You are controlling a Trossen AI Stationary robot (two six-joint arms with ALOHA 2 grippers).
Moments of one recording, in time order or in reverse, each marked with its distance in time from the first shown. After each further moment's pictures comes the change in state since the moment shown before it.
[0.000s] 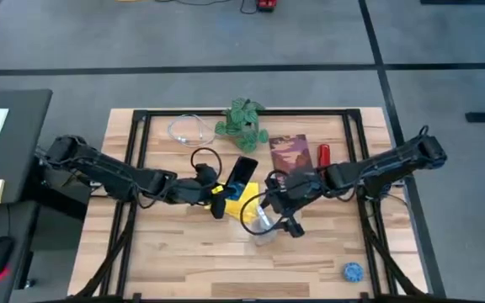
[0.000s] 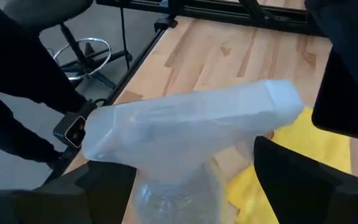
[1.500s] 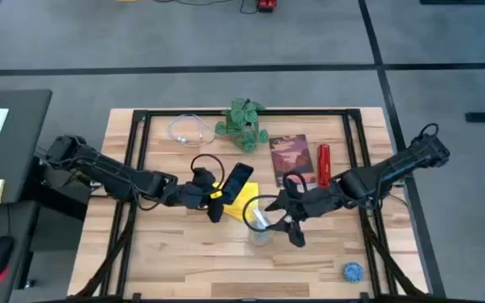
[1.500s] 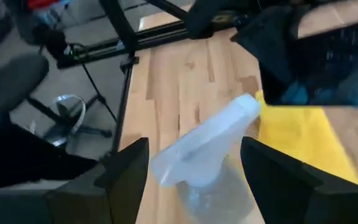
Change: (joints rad) left arm -0.029 -0.001 0.000 -0.141 0.007 -0.048; right arm 0.169 -0.034 0.181 -0.212 0.370 0.509
